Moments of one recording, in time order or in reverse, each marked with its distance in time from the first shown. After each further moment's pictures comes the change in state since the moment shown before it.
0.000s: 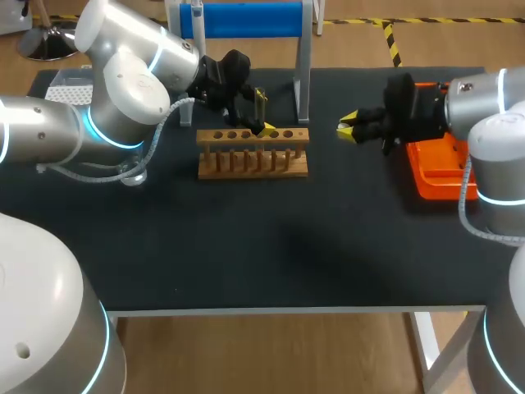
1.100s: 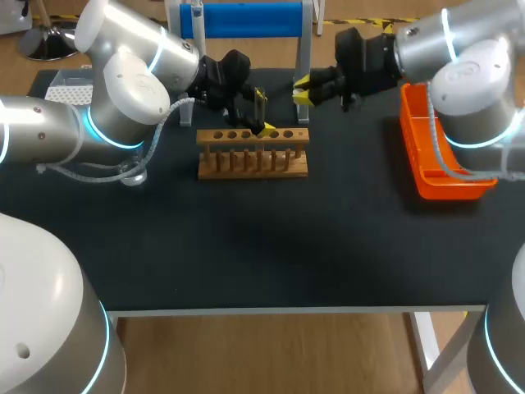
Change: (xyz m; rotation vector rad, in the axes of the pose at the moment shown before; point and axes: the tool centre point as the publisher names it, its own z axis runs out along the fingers) left arm 0.000 0.000 0.000 0.000 0.000 0.000; right arm -0.031 0.078 0.068 -0.012 0.169 -0.125
